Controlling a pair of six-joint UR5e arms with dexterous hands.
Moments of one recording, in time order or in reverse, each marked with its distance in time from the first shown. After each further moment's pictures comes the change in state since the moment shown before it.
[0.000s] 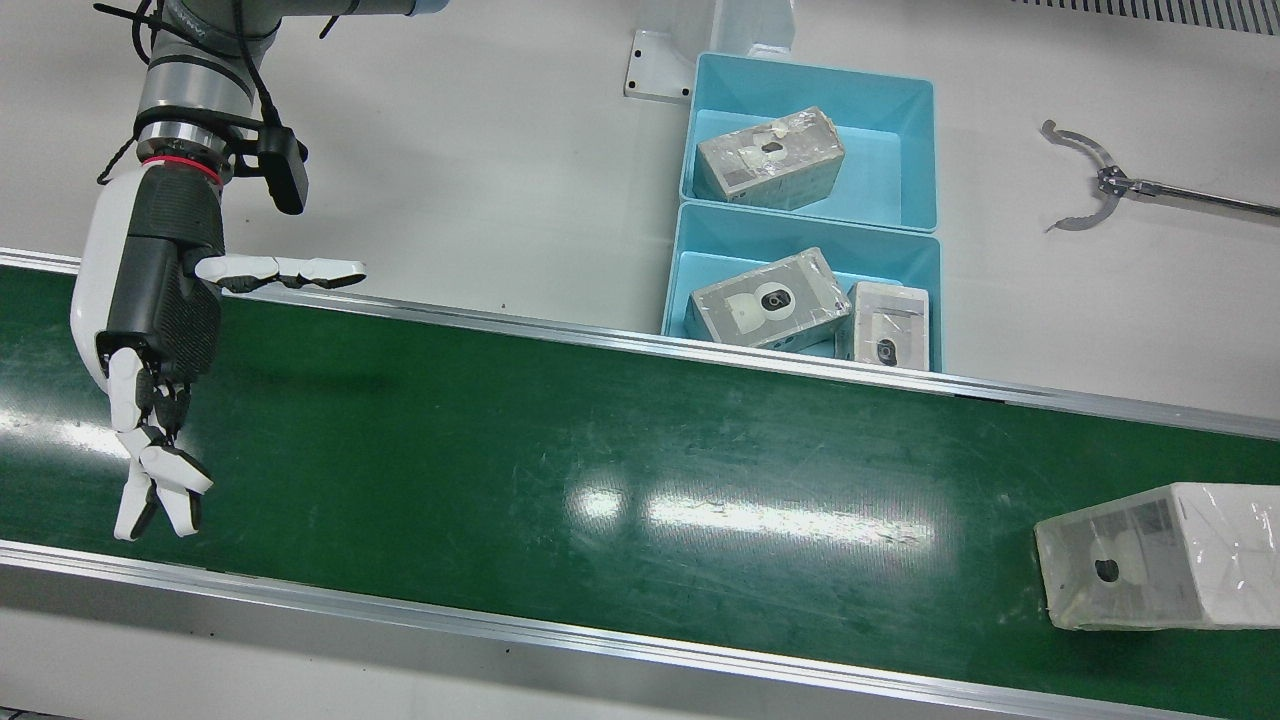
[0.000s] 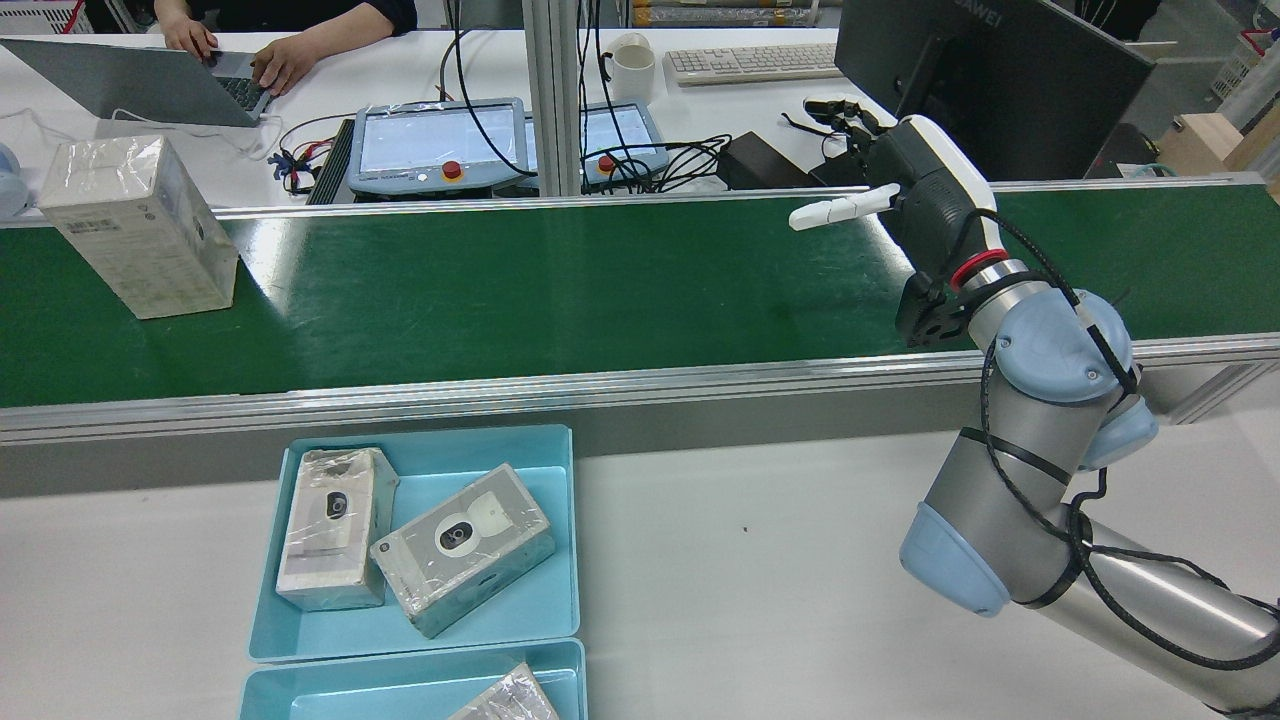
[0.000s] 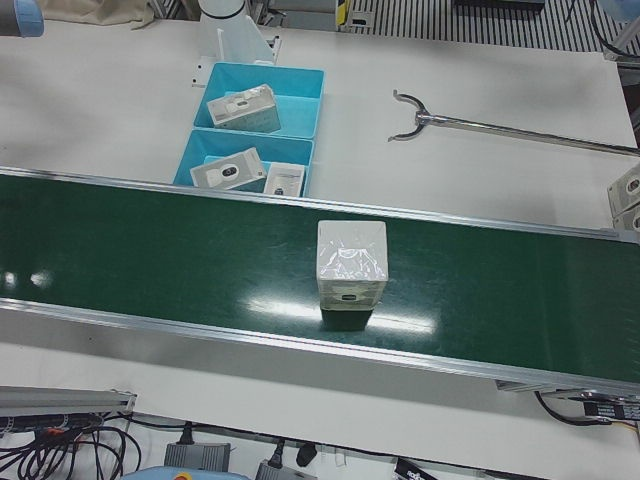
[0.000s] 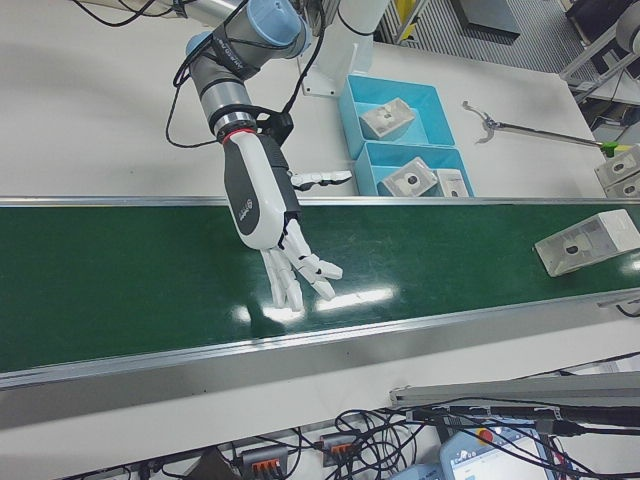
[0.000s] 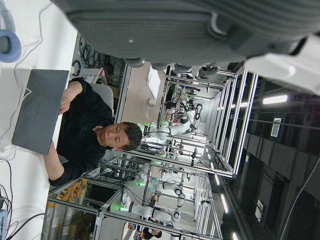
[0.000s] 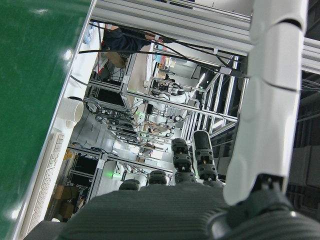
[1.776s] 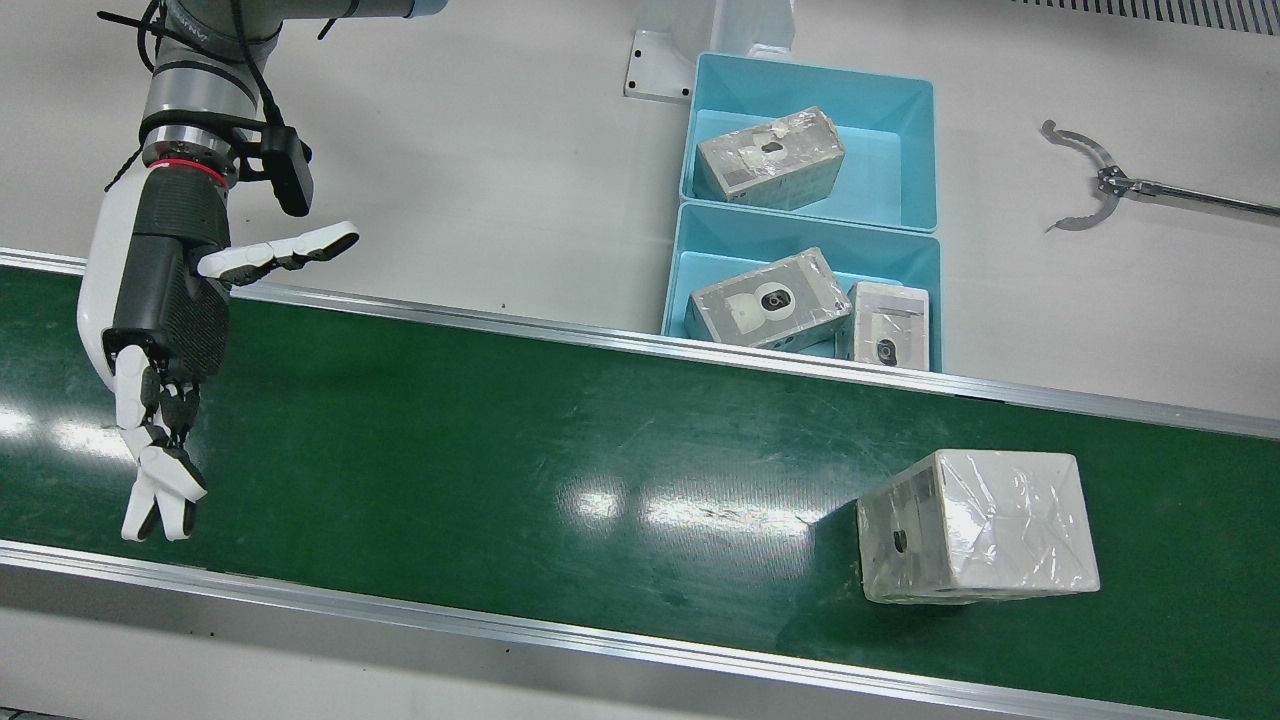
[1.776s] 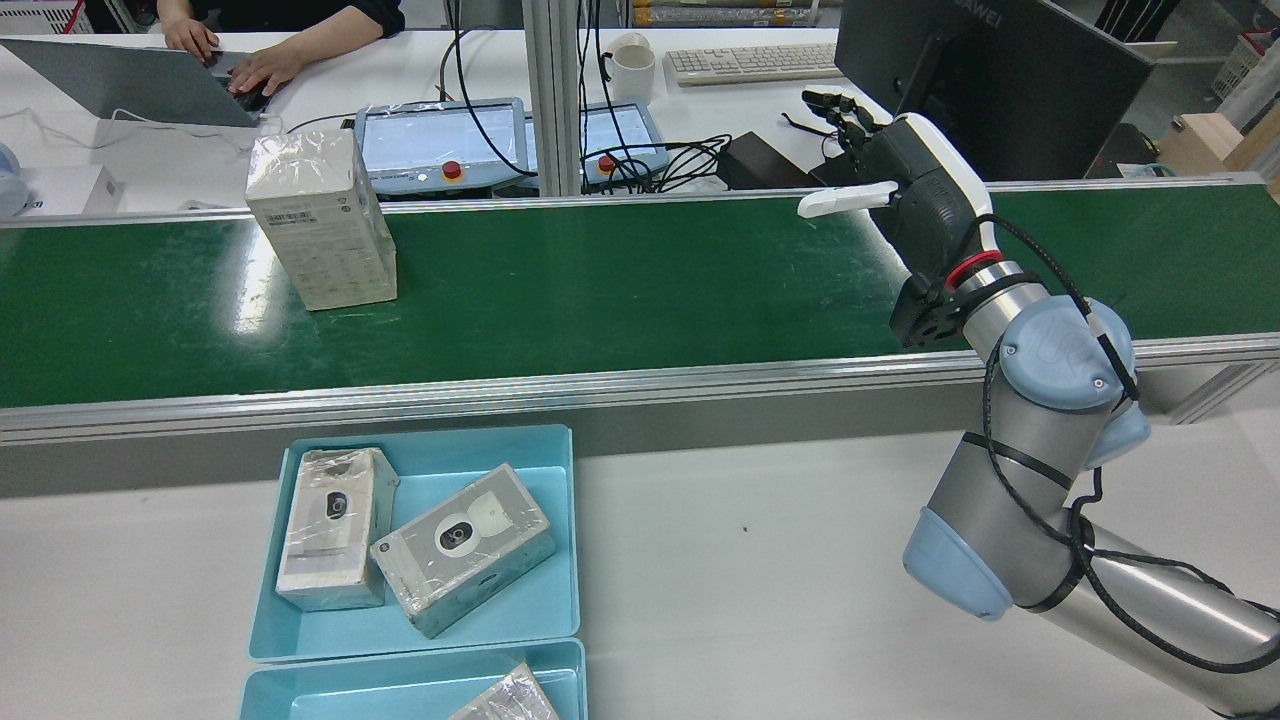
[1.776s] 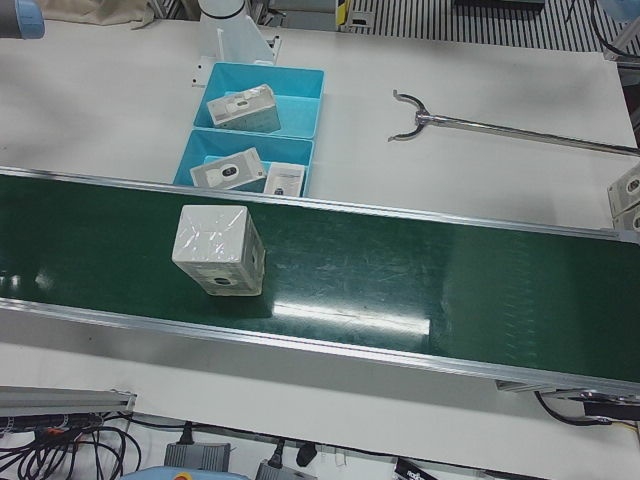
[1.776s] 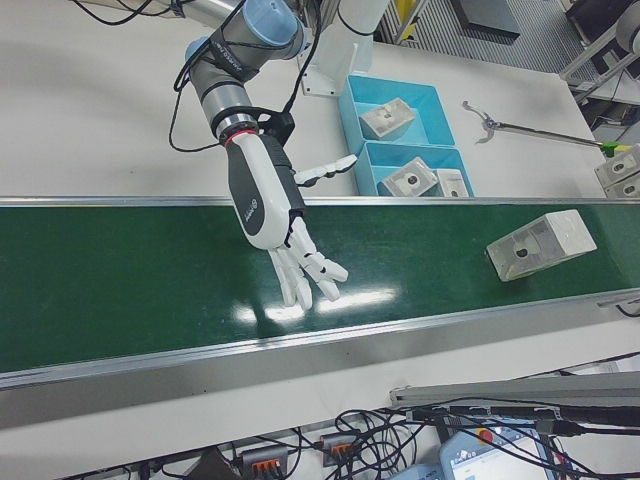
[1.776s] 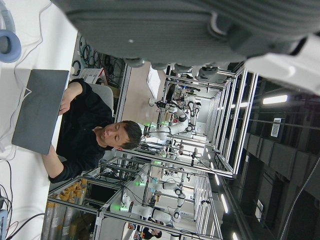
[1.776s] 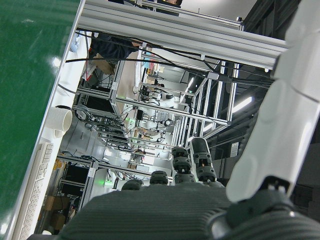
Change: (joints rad) left arm 0.000 0.000 0.000 0.000 0.000 0.000; right arm -0.004 -0.012 -0.002 0.070 0.001 0.002
